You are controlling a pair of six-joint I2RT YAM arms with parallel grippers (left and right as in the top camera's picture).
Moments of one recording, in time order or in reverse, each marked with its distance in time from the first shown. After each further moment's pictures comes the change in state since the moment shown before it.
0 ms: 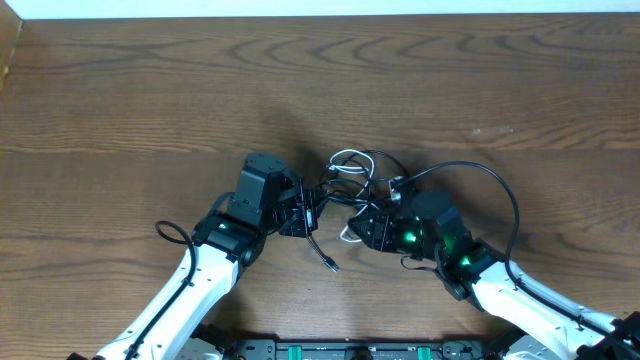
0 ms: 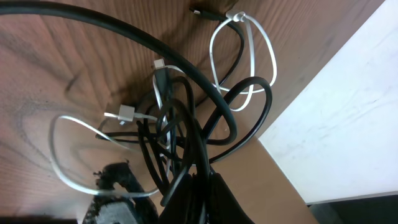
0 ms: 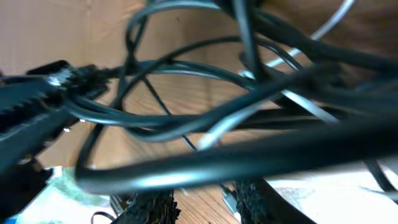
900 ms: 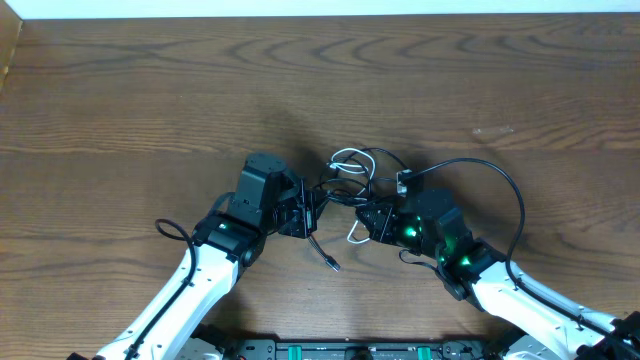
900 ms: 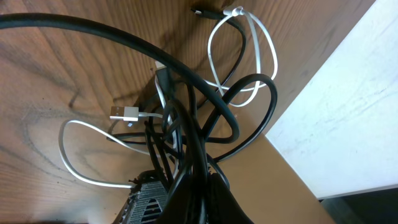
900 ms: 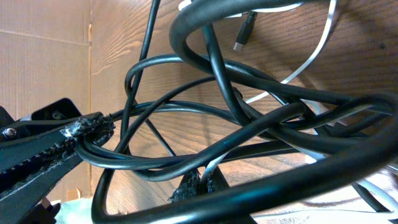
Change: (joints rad) left arm -0.002 0.000 0.000 -0.001 0.001 0.063; right arm 0.000 0.000 0.000 0.041 0.112 0.057
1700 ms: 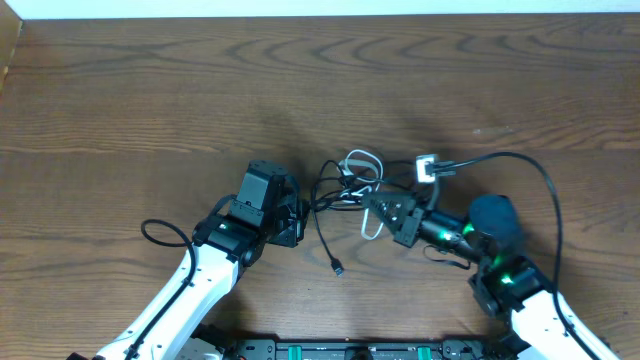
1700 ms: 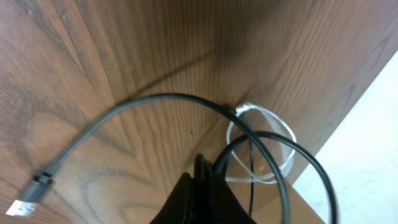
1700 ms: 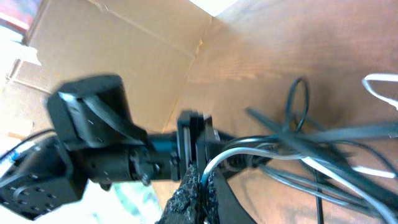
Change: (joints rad) left arm -0.001 0.000 0.000 -0.169 -0.185 0.109; right arm -0.121 -0.340 0.000 0.057 -0.257 -0.099
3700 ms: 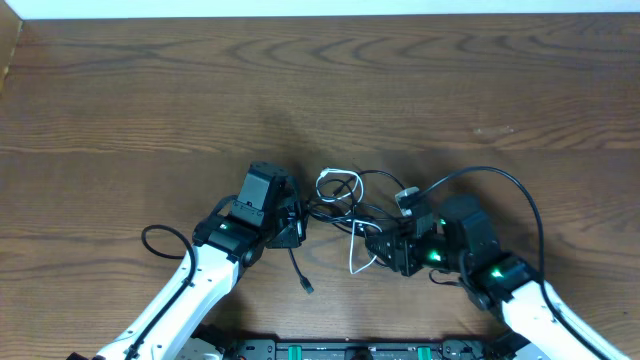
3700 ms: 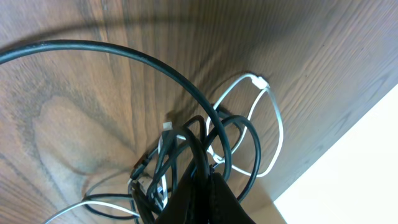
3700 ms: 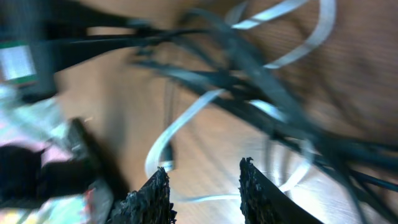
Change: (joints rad) left arm -0.005 0.000 0.001 -0.030 0.003 -0.179; right arm 0.031 0.107 0.000 -0.478 0.039 -0.414
